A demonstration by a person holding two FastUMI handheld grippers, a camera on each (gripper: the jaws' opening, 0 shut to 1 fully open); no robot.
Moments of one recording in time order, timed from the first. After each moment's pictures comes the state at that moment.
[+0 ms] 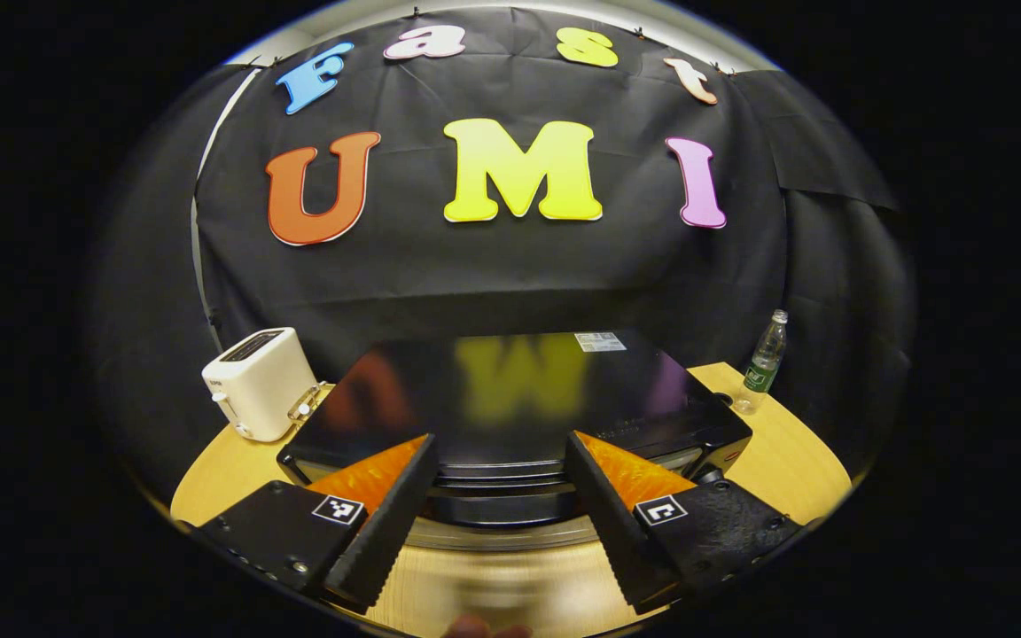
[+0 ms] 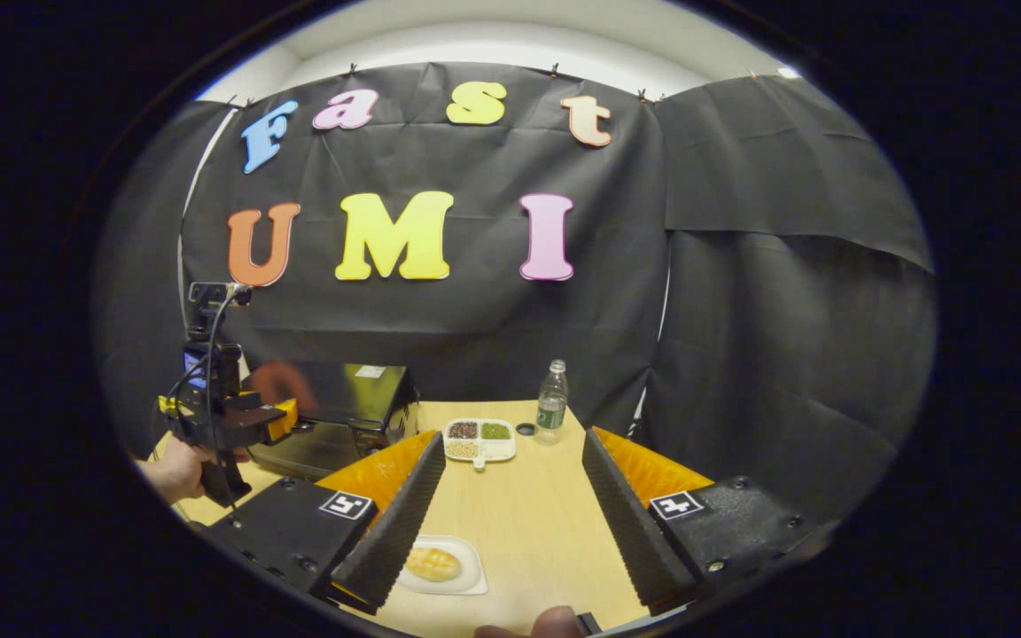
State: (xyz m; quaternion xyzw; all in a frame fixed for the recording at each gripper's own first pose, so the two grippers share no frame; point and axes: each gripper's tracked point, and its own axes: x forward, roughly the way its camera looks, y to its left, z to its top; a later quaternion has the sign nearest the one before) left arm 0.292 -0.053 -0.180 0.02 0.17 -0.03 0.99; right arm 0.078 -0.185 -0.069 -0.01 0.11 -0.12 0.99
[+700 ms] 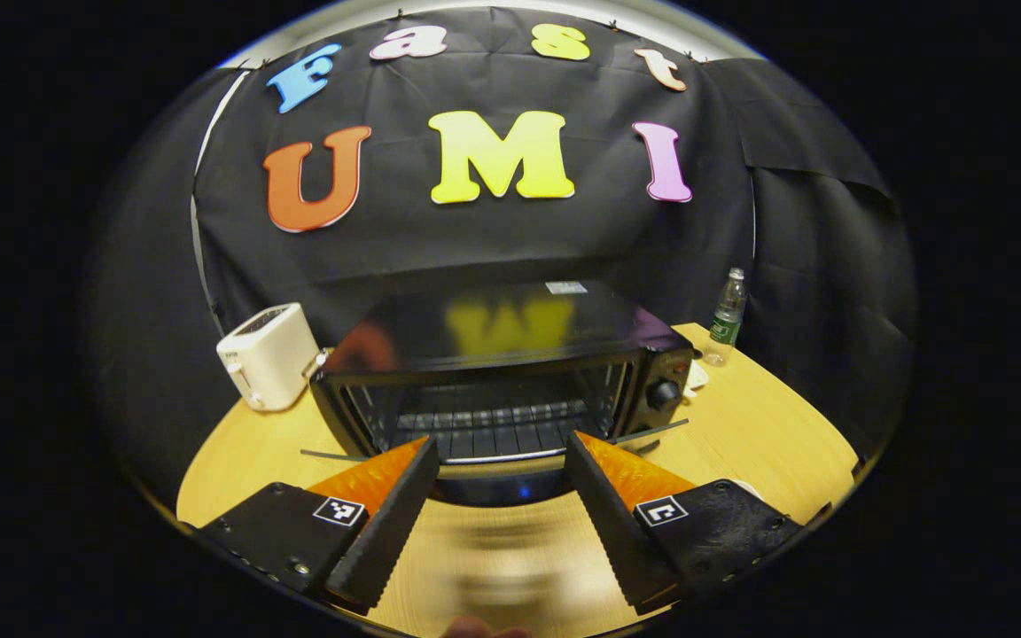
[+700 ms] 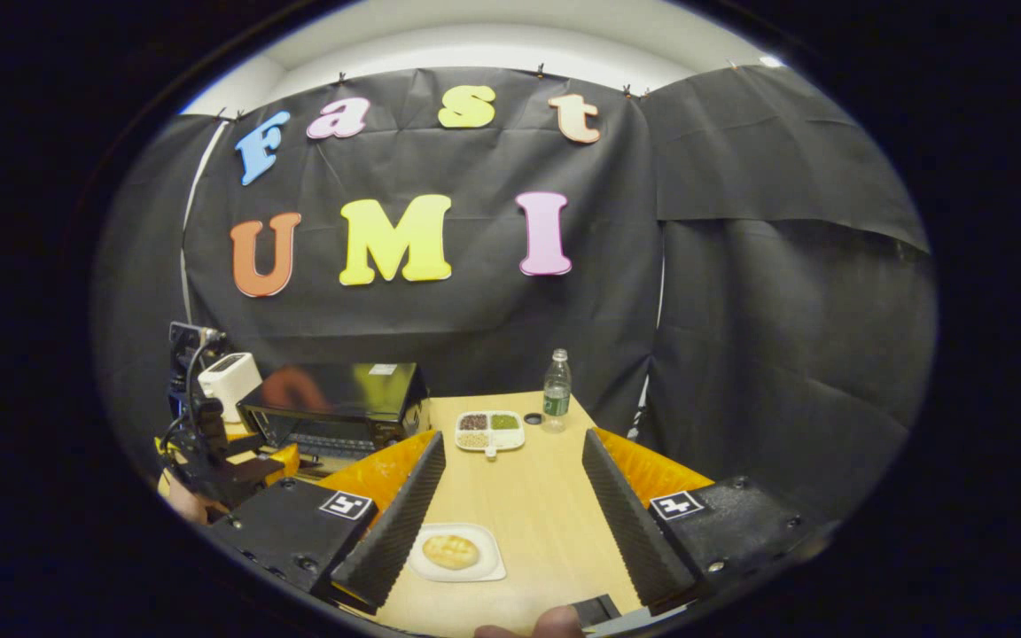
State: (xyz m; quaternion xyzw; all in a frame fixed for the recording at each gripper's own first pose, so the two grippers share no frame) left arm 0.193 -0.053 -0.211 0.02 0.22 -0.06 0.97; right arm 0.042 -0.171 -0.073 0.01 0.11 -0.13 0.99
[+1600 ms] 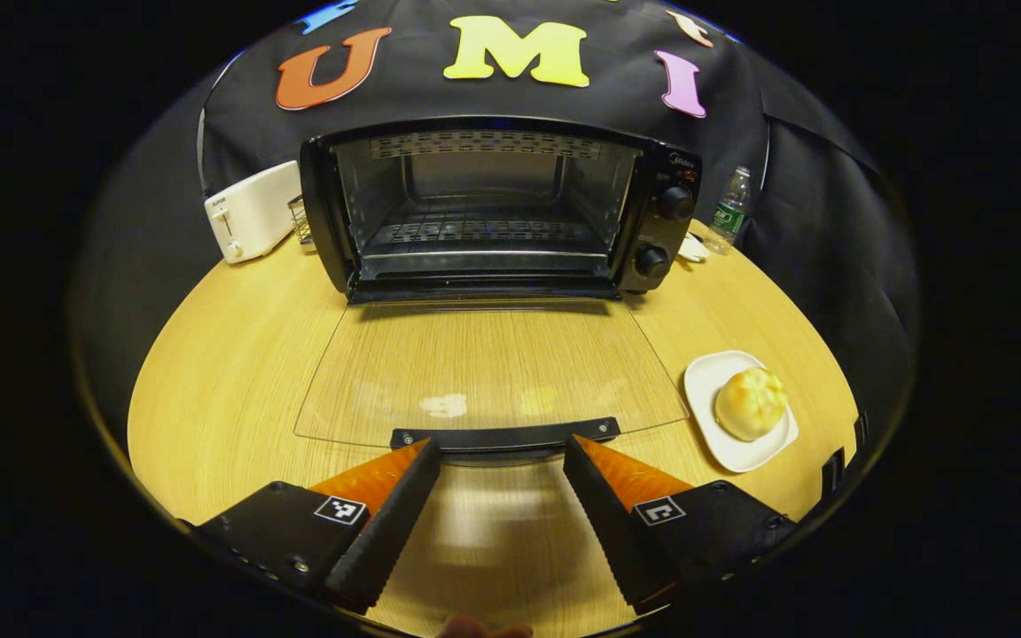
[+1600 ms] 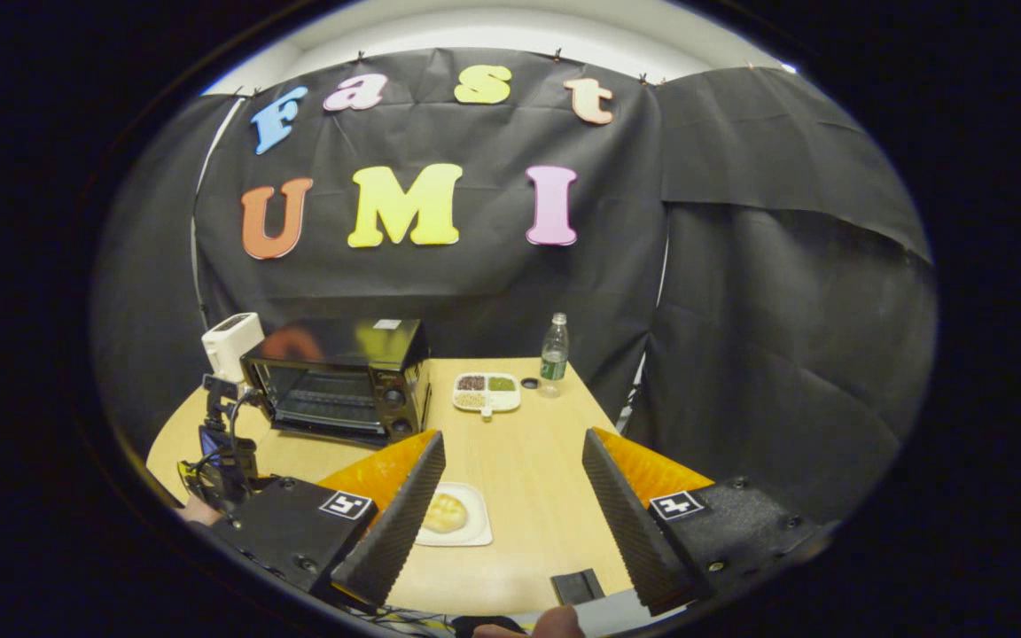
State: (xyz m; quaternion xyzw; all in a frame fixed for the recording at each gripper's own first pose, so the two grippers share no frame) left arm 0.122 -0.048 -0.338 0.00 0.37 -0.06 0.93; right arm 0.013 -0.165 -0.116 -0.01 0.17 -0.12 0.98
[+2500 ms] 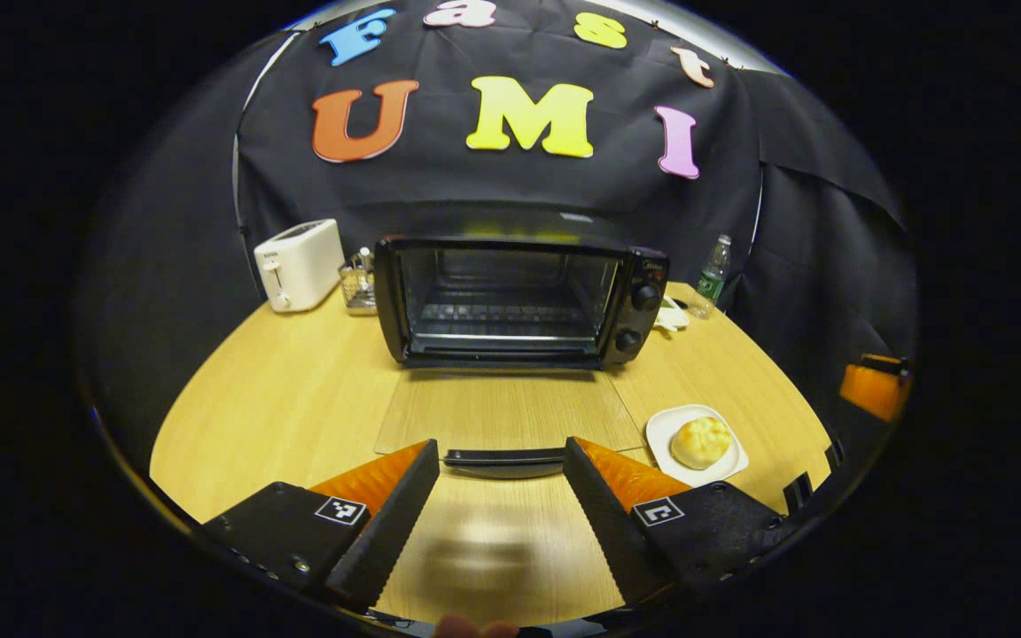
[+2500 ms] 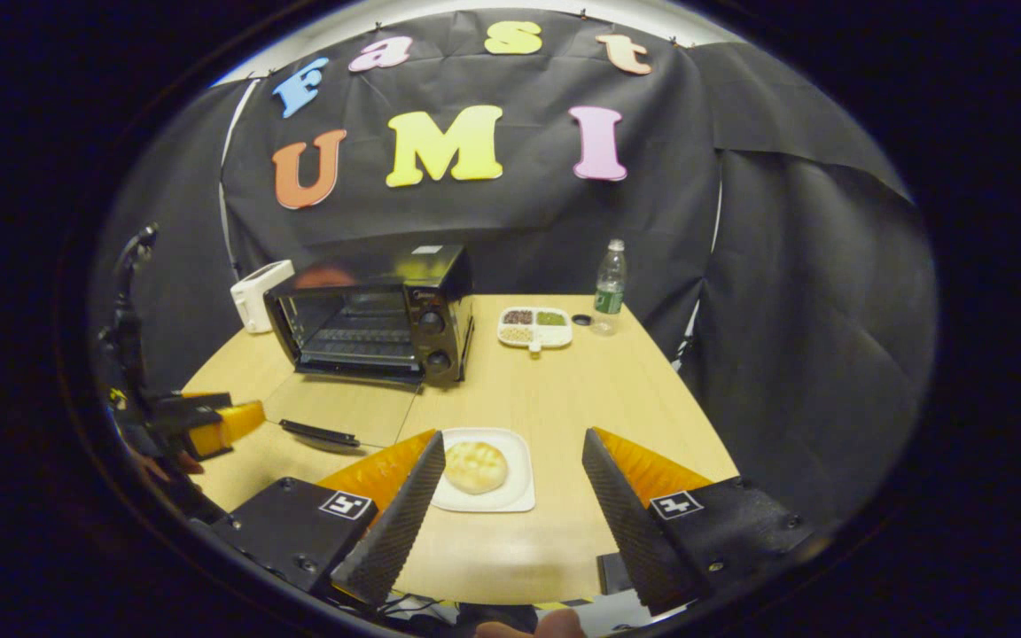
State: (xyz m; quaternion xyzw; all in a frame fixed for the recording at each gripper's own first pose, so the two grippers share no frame) left arm 0.080 -0.020 -0.220 -0.01 0.25 -0.04 0.97; right arm 0.036 -0.129 -0.228 0.01 0.25 -0.03 0.97
